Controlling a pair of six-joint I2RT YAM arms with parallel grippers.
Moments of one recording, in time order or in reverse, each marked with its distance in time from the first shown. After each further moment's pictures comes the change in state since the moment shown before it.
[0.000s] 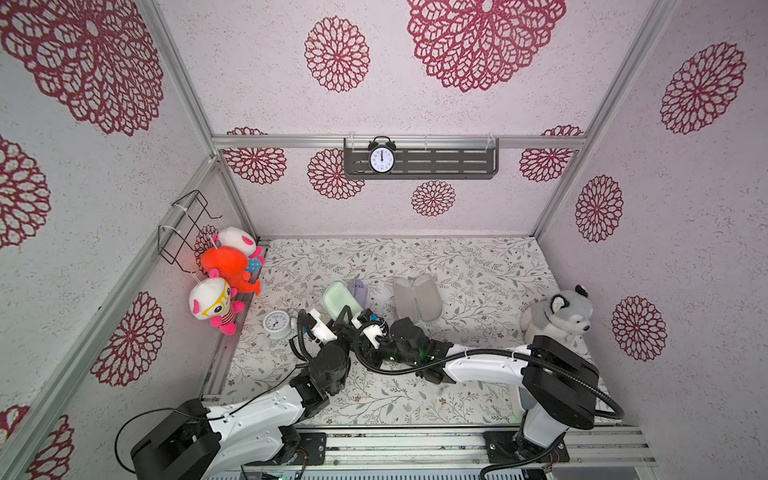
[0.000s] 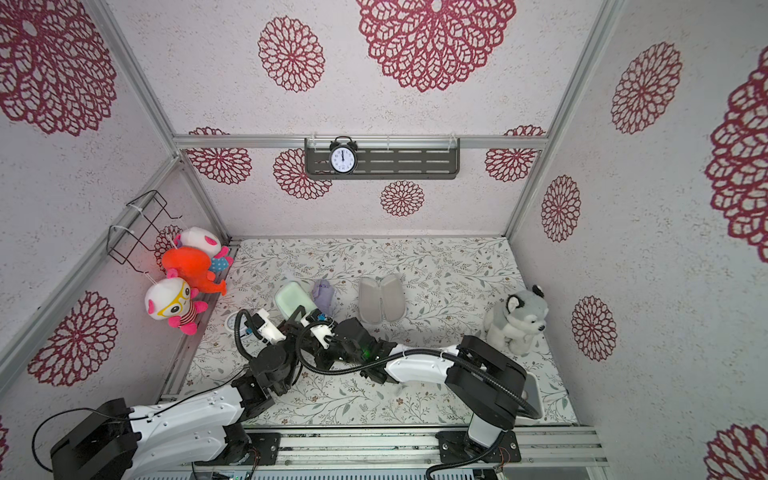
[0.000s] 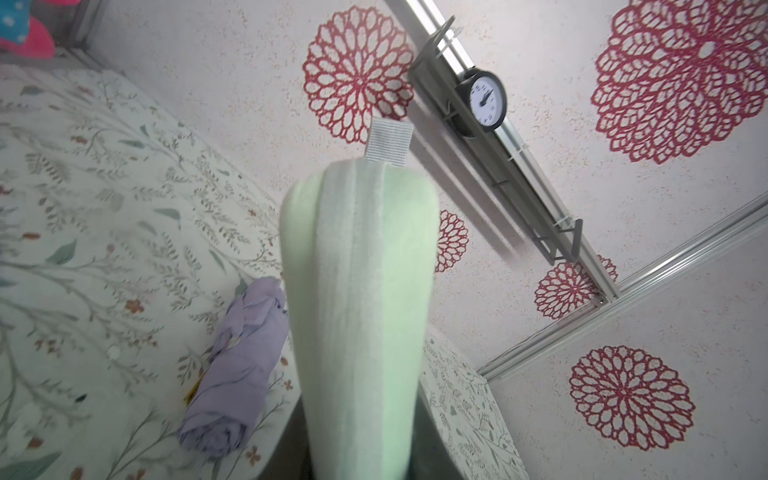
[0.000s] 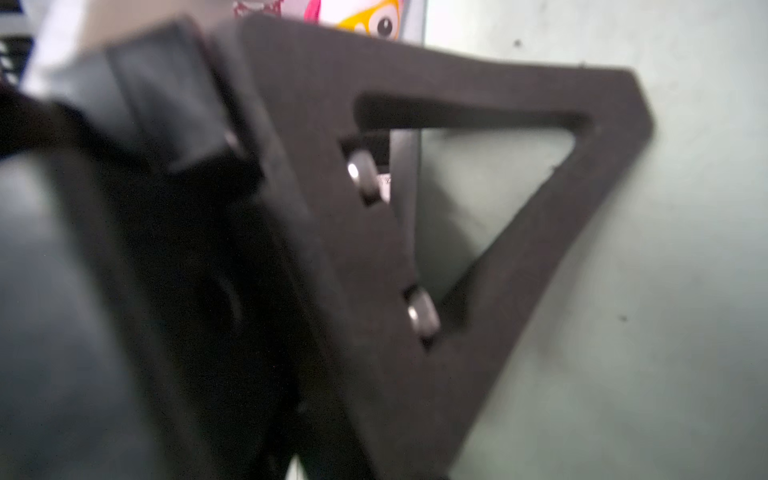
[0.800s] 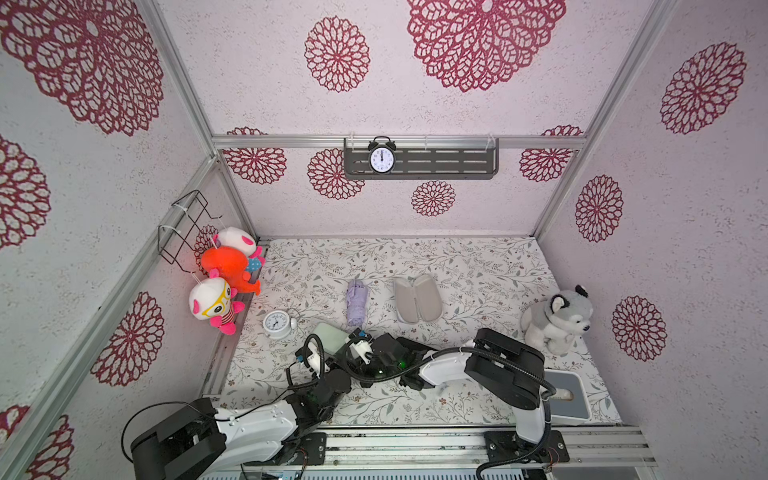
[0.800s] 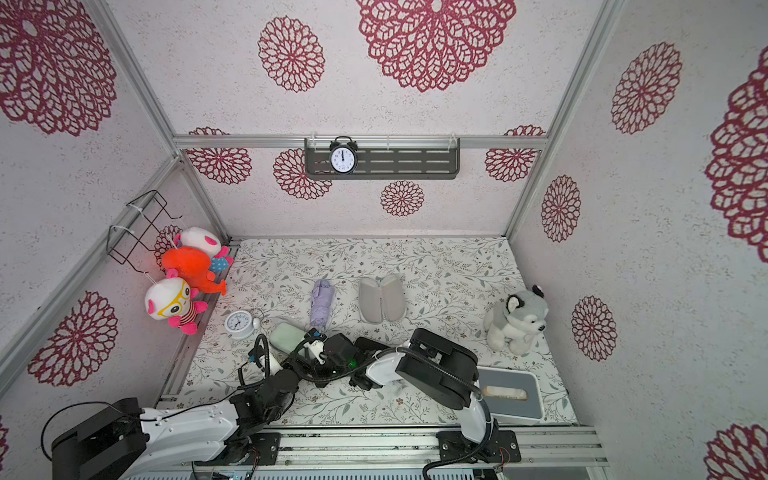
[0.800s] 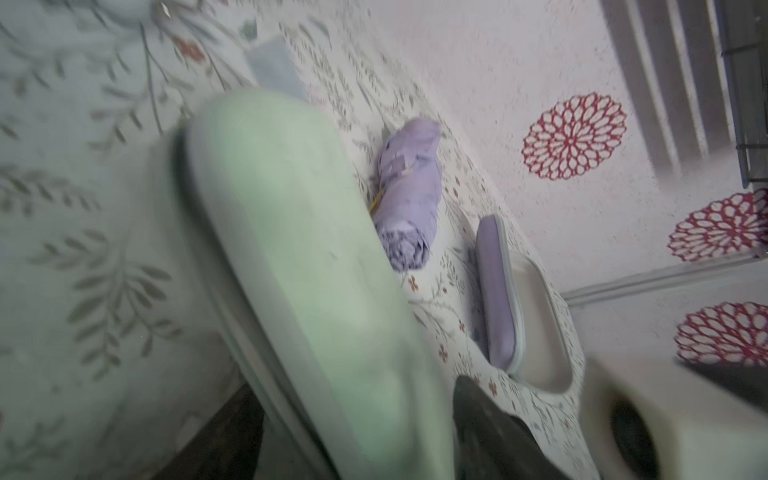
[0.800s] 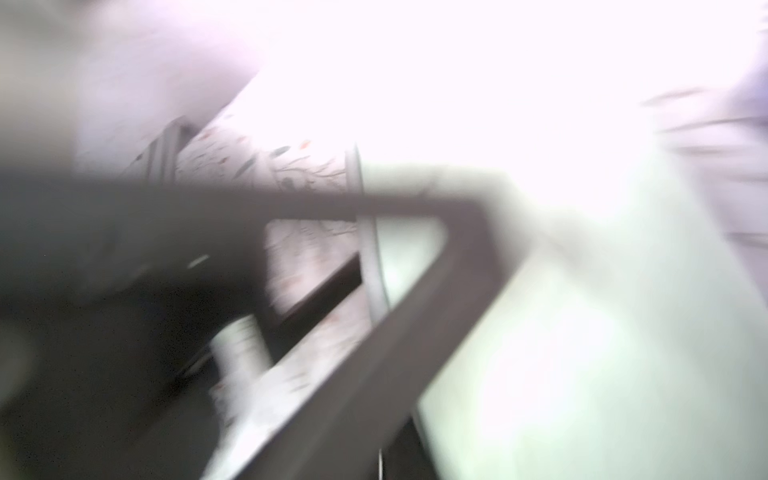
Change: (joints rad) left arm -0.079 -0.016 -0.175 -0.311 0.107 -0.418; right arm -0.001 0.277 0.054 0.024 0.031 0.161
